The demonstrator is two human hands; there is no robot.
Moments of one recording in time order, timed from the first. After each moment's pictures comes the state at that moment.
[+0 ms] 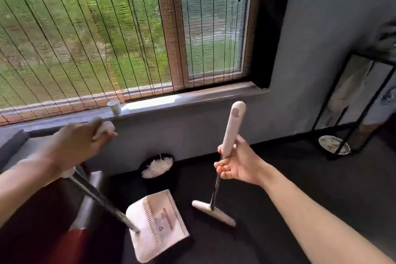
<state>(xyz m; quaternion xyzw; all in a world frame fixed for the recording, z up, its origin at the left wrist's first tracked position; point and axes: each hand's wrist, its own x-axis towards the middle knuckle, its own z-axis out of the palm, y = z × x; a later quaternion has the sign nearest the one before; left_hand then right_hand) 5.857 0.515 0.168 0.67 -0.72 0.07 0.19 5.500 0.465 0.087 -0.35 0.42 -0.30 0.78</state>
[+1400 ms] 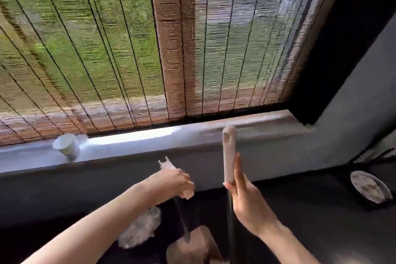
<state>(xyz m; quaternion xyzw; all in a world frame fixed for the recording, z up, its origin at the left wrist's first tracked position) 5.793 0.025 0.021 0.37 -0.91 -0.04 -0.17 5.567 0.065 -0.008 -0.81 0.43 -0.32 0.22</state>
